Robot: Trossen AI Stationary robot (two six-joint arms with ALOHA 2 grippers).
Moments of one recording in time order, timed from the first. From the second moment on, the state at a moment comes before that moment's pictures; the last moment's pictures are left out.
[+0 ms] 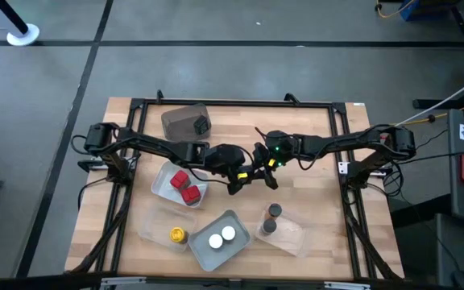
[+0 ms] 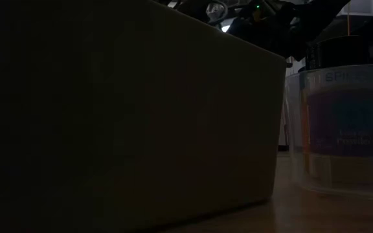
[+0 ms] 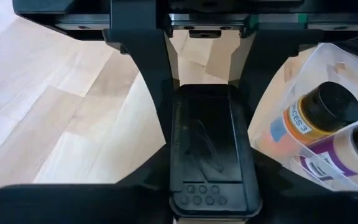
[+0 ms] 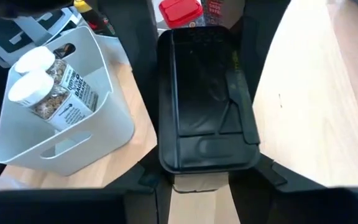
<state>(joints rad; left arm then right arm) -0.02 1.73 1.18 -0.10 -0.08 -0.34 -0.14 1.52 0.83 0.08 -0.46 0.02</state>
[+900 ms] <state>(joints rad) 0.11 1.62 1.18 -0.22 -0.05 -0.36 -0.19 1.45 0.83 -0.08 -0.40 0.04</state>
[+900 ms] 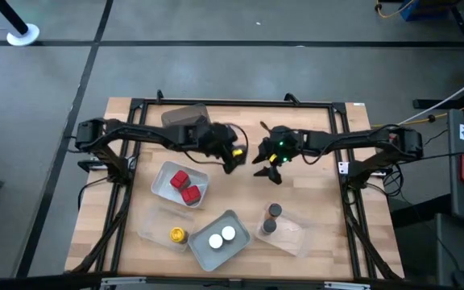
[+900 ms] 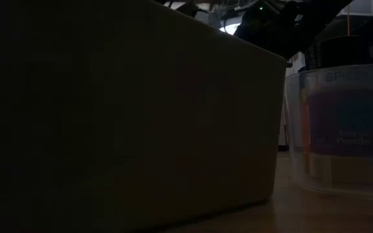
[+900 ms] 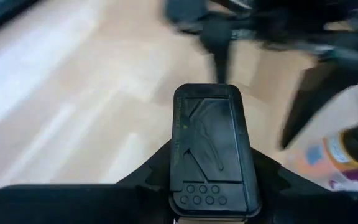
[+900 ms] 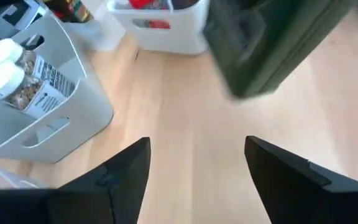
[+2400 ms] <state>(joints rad) 0.54 1.33 0.67 -0.19 -0.59 -0.46 -0.34 0.71 0.83 -0.51 -0.17 -0.04</state>
